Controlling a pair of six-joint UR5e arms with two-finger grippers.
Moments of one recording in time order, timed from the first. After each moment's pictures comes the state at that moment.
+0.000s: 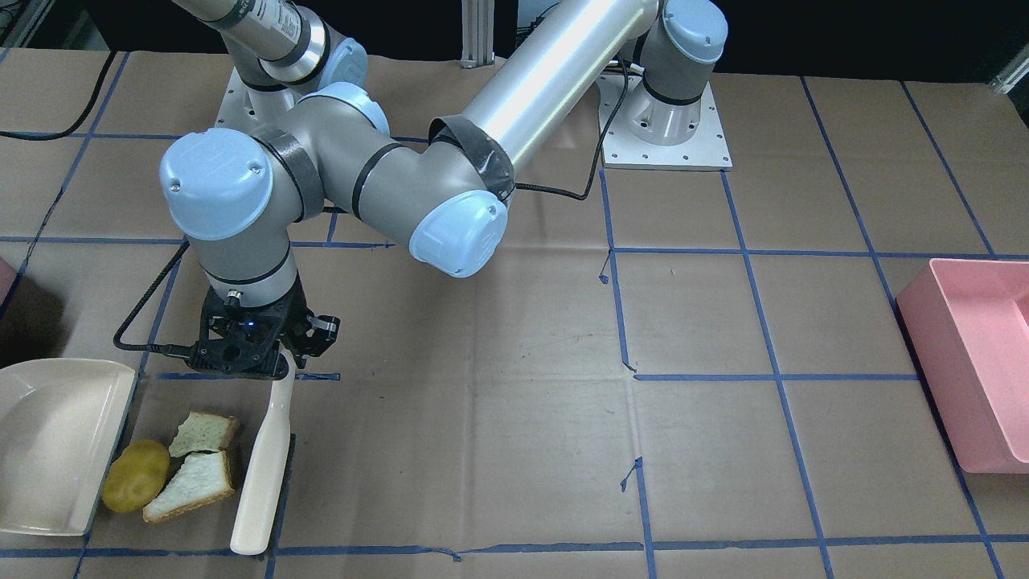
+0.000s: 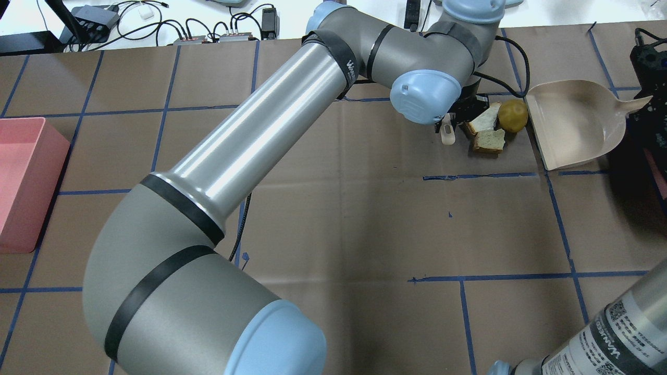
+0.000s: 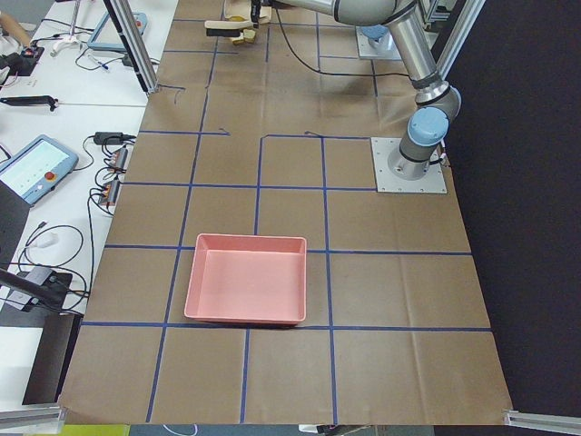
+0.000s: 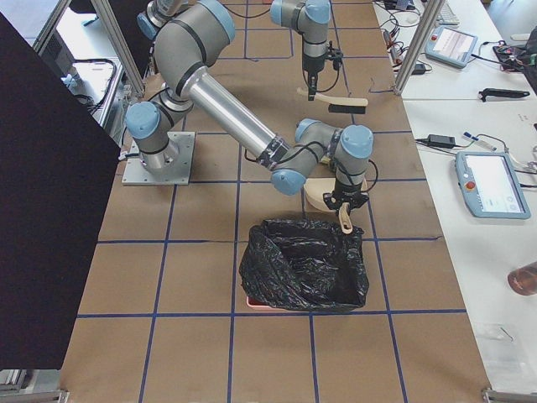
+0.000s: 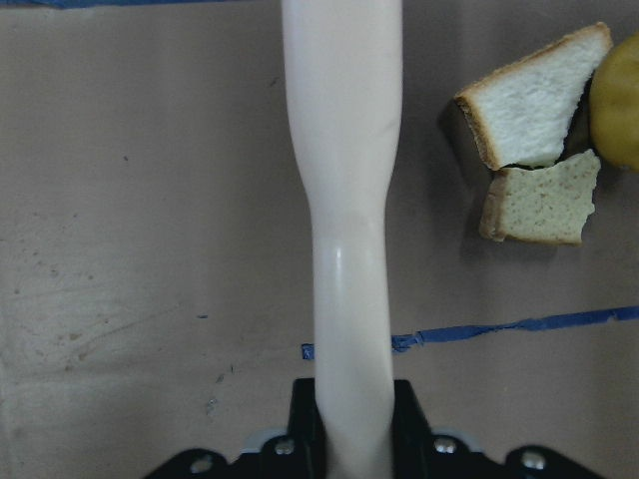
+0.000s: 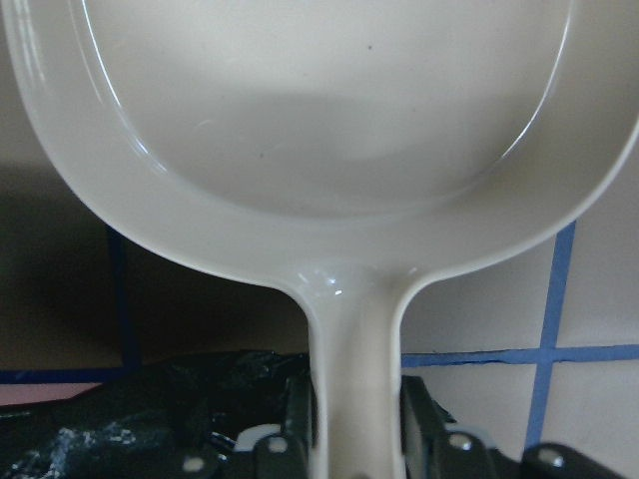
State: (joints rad) left arm -2.19 -2.40 -0.86 -1.36 1.54 -0.56; right arm 0.99 -1.00 1.42 -2.14 -1.63 -2.16
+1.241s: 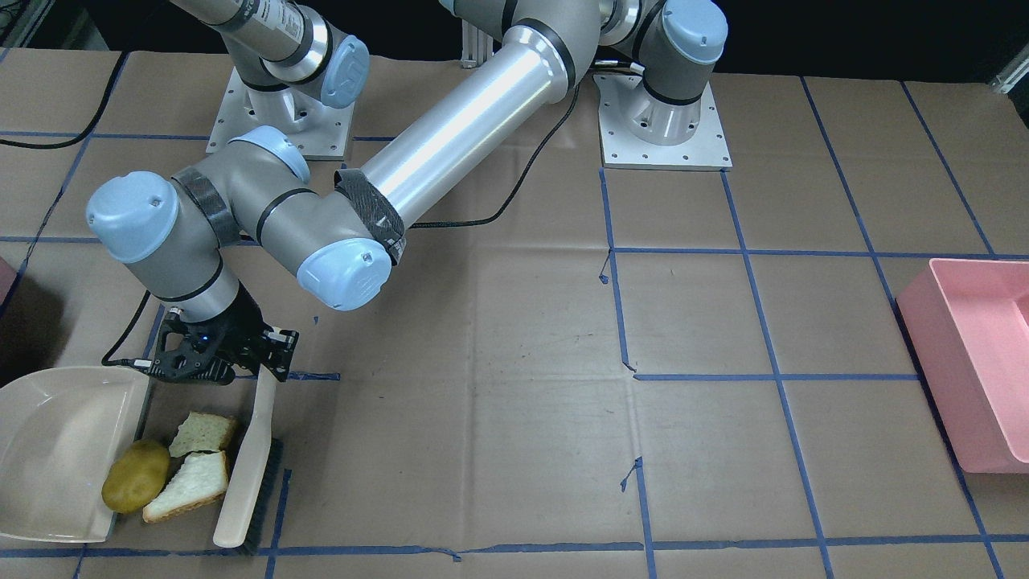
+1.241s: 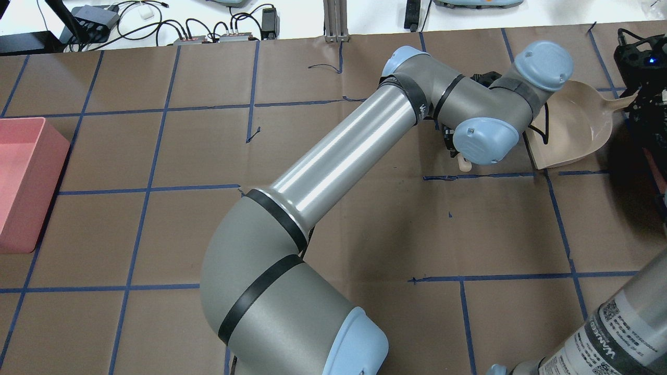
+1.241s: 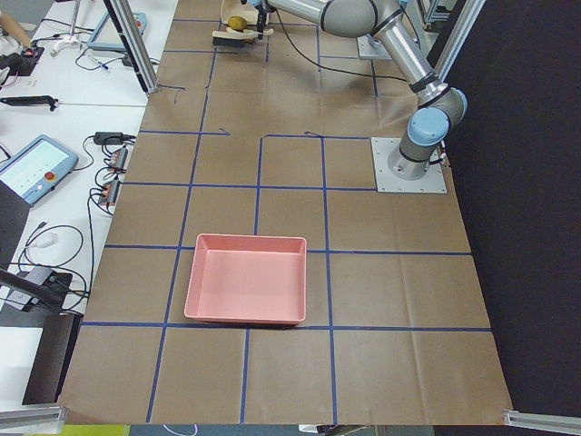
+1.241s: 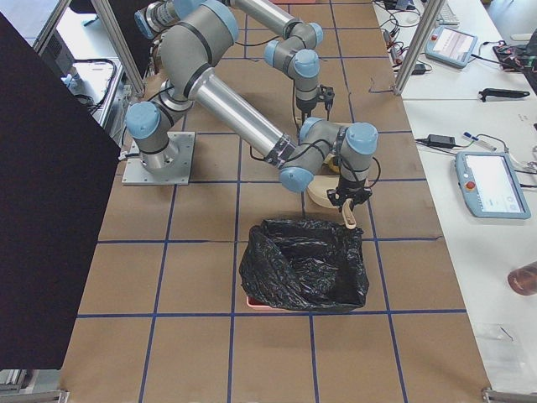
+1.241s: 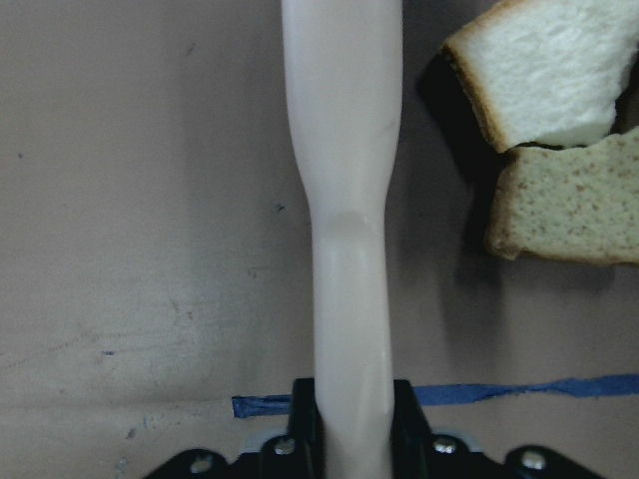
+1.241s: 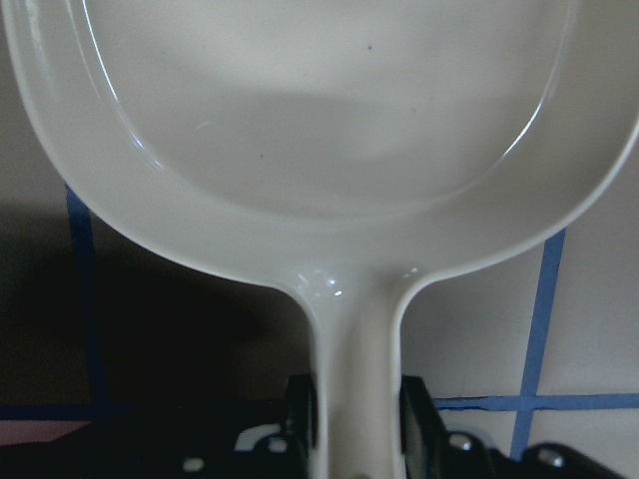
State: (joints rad) left arm -2.31 -2.61 -0.65 -1.45 1.74 -0.64; right arm 1.02 -0.99 1.41 -2.13 -1.64 -2.15
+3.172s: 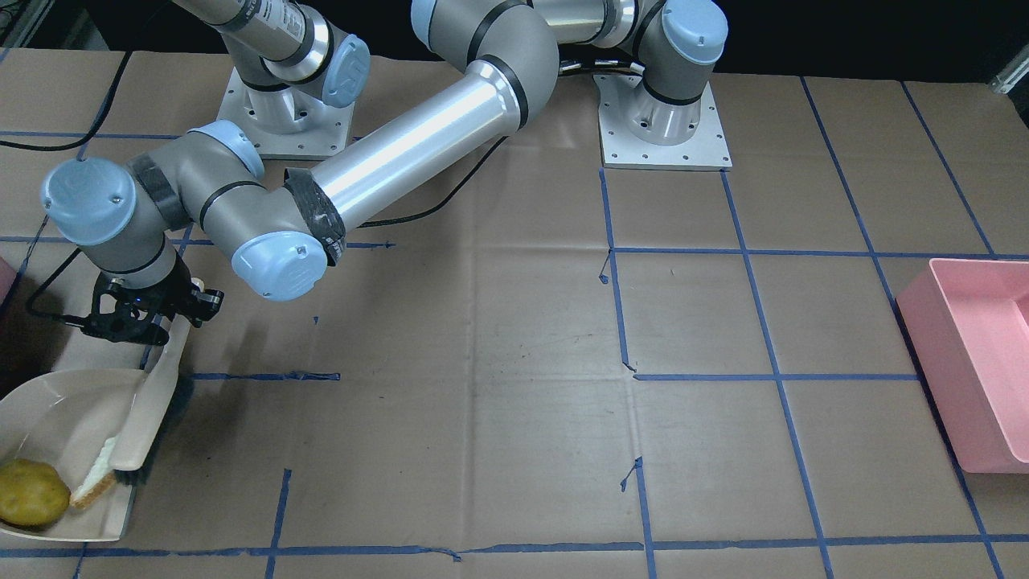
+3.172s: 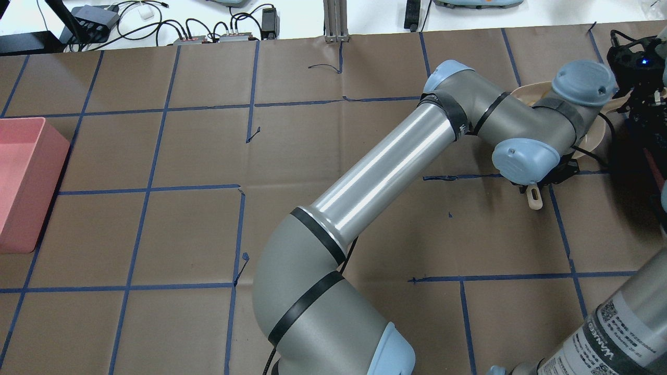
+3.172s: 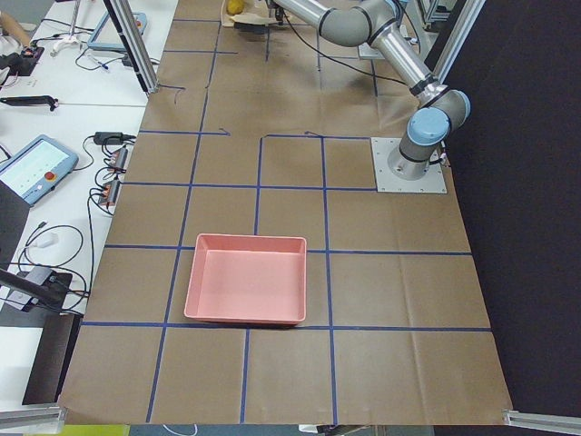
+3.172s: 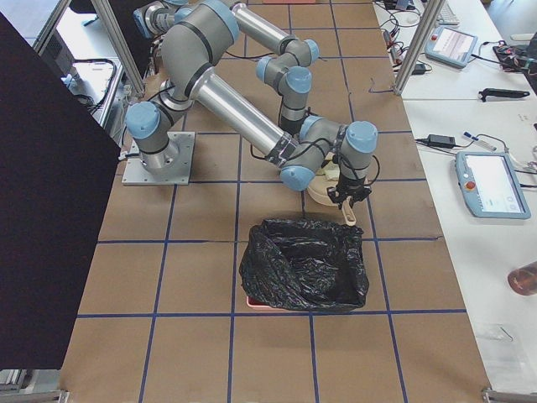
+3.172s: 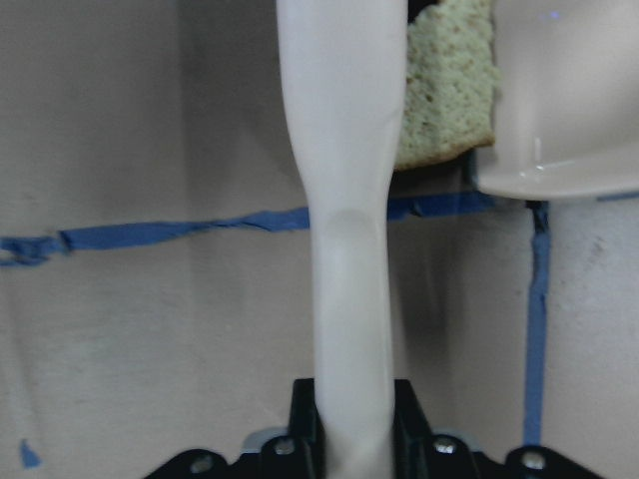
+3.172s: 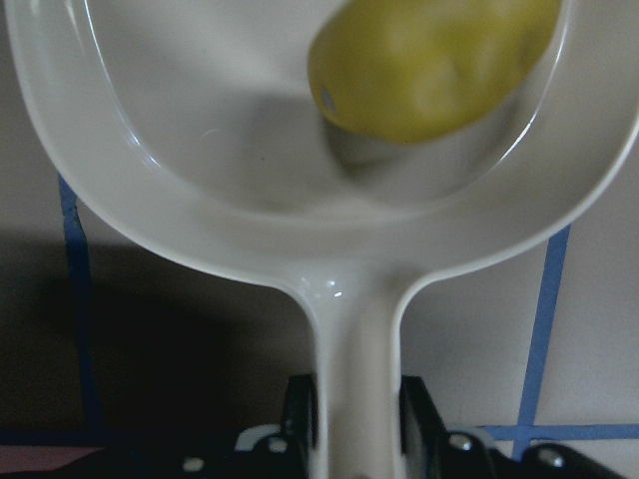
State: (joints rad) left arm -2.39 -2.78 -0.35 -1.51 1.39 -0.73; right arm 1.03 -0.99 1.42 -2.13 -1.63 -2.15
